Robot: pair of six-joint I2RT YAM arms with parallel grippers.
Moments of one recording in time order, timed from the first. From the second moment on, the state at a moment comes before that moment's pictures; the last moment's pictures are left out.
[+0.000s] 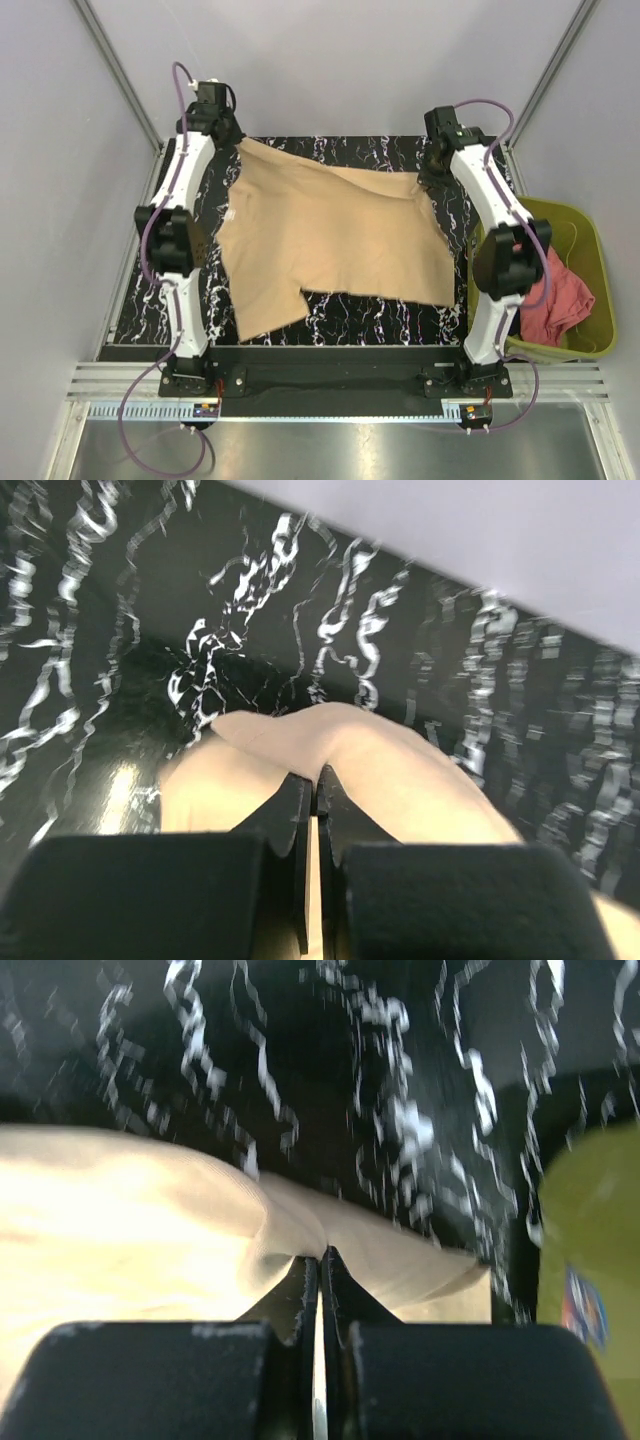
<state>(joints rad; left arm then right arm) -0.09 2.11 2.19 -0.74 -0.10 -0.45 0.20 1.86 1.83 -1.02 0.19 0.47</state>
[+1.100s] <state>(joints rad) -0.08 1.61 1.22 -0.61 0.16 -0.47 0.13 2.29 2.12 -1.13 0.16 0.42</state>
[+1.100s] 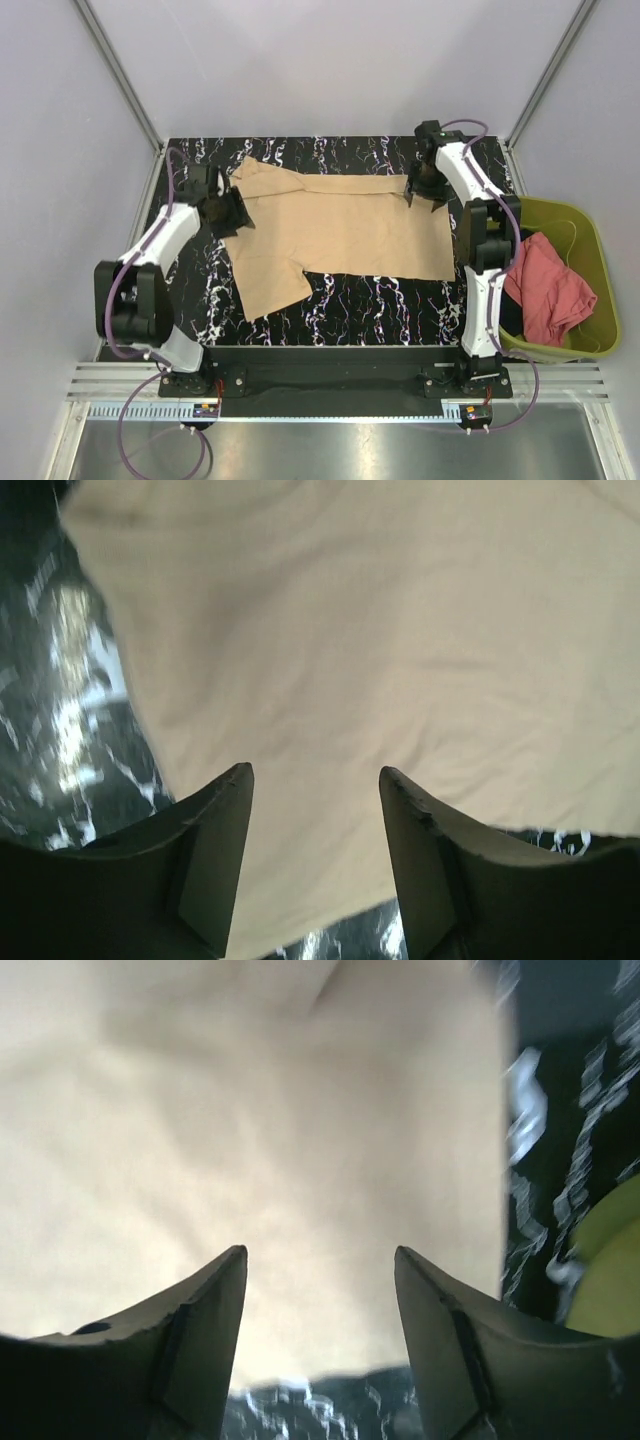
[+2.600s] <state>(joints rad) 0.18 1.27 0.64 -0.76 0.25 -0.74 0.34 1.88 1.21 -0.70 -0.24 0.48</state>
